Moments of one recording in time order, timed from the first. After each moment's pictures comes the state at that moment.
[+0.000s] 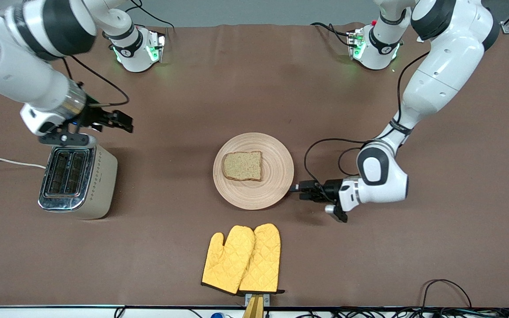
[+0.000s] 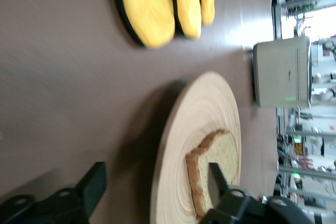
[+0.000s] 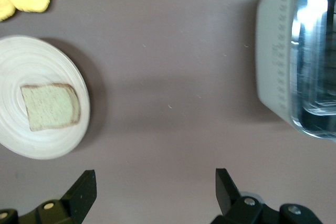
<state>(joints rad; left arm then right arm) 0.09 0.87 -0.47 -1.58 -0.94 2.33 0.69 0.64 0.00 -0.38 -1.91 0.16 1.88 0.32</state>
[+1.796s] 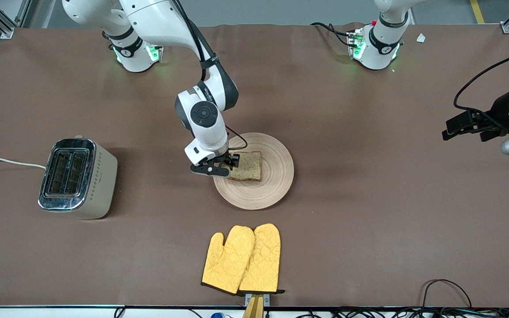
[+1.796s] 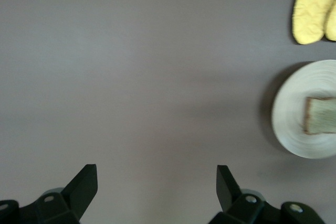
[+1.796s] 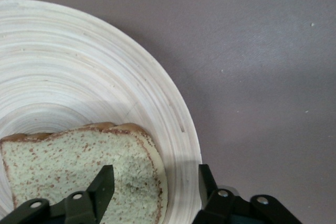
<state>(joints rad) 0.30 0.16 -0.44 -1.36 0.03 1.52 -0.10 0.97 0.61 -0.34 -1.79 0.23 2.41 0.68</state>
